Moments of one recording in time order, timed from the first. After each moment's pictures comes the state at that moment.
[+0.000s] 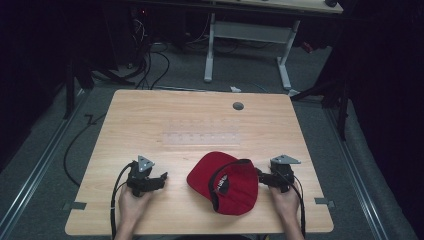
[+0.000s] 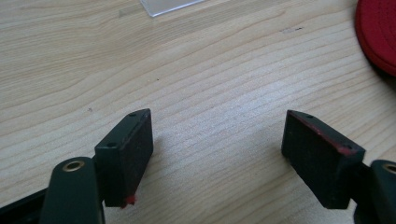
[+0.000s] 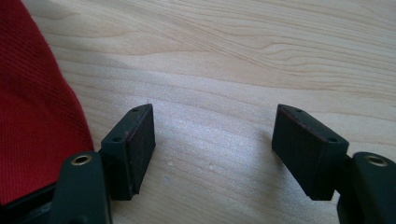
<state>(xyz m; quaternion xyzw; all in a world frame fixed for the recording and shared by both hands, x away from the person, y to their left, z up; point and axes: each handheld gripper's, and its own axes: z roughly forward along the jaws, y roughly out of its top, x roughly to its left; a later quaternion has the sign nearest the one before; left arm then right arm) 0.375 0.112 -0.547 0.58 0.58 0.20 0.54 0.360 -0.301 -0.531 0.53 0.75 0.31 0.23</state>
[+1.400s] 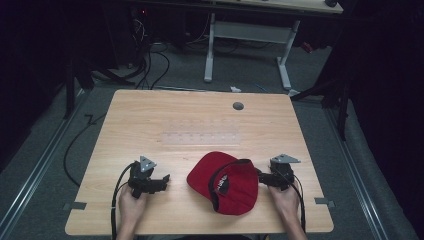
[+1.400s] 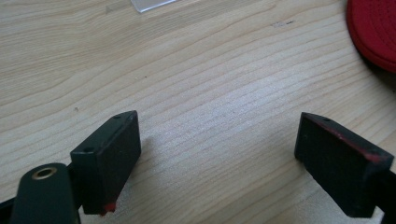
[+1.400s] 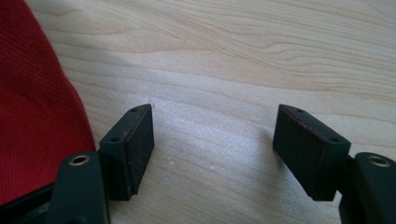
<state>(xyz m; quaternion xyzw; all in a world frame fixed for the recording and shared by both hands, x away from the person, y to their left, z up) 0.374 0.108 -0.548 0.59 0.58 0.19 0.53 0.362 -0.301 -0.530 0.53 0.76 0.31 0.23</state>
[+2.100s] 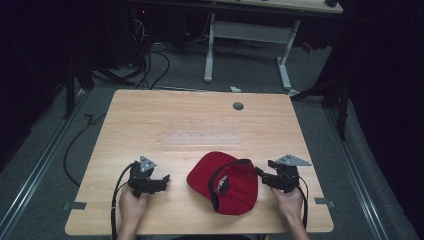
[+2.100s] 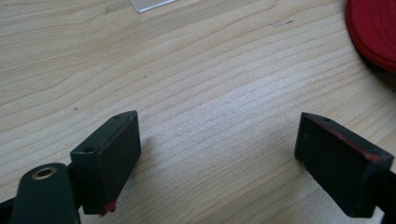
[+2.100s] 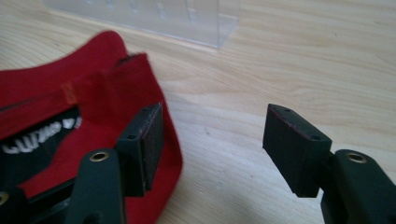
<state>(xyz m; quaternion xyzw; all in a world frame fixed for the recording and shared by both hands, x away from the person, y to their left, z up) 0.374 0.108 -0.548 0.59 0.58 0.19 0.53 0.338 -0.300 -0.495 0.50 0.75 0.39 0.21</state>
